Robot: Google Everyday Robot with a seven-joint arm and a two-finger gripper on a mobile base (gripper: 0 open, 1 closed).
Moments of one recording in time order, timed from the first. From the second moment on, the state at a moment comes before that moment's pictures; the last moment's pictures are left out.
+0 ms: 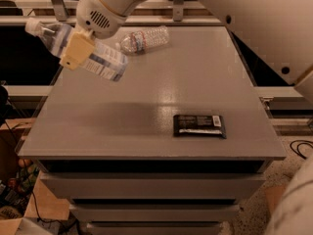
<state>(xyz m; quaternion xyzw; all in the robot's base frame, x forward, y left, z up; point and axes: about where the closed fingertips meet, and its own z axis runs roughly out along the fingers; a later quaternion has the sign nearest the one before) 0.544 0.172 0.977 -0.66 0.65 0.24 0.28</state>
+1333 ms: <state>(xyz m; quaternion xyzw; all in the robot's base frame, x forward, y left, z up) 0.550 0.138 0.875 -0.65 0.75 0.10 0.12</state>
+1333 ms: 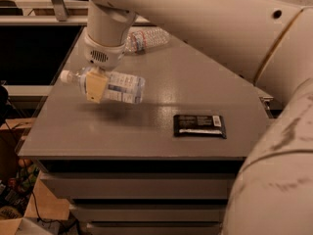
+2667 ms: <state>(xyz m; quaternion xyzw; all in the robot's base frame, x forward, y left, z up) 0.548 0.153 0.839 -0.66 0.74 0.09 0.10</state>
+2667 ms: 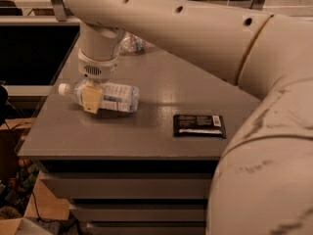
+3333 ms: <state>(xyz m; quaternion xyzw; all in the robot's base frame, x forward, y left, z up) 0.554 0.153 0.839 -0.66 0.73 0.10 0.10</state>
